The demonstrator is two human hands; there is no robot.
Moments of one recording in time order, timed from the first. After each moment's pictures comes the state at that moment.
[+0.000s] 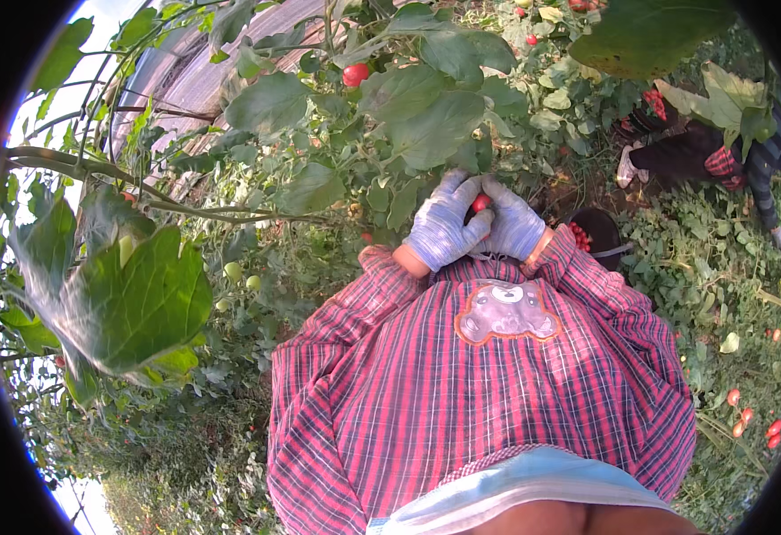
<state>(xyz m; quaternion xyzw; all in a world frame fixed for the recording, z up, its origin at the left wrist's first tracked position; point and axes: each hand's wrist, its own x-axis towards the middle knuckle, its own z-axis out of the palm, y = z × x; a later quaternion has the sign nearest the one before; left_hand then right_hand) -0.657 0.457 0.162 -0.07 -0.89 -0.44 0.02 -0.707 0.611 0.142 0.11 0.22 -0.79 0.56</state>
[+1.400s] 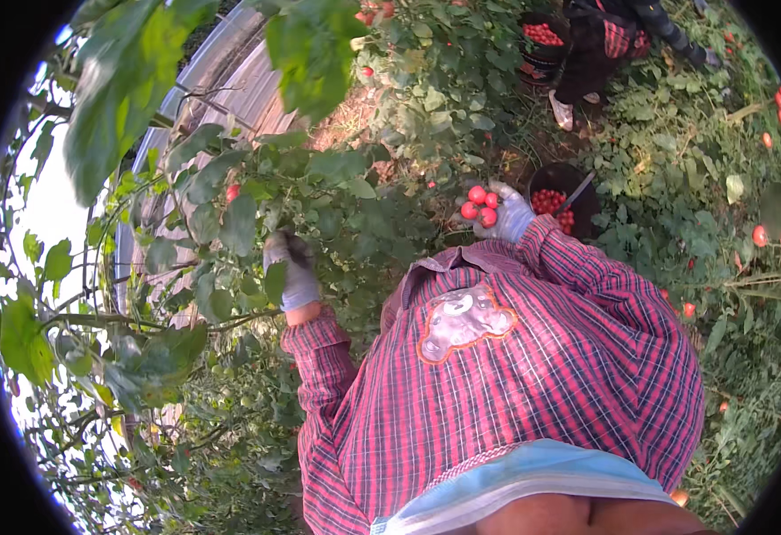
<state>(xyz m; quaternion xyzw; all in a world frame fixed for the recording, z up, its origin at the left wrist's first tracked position) -0.674 0.343 0.162 0.19 -0.55 -0.81 0.10 -0.684 0.727 0.040 0.31 0.12 -0.87 0.35</state>
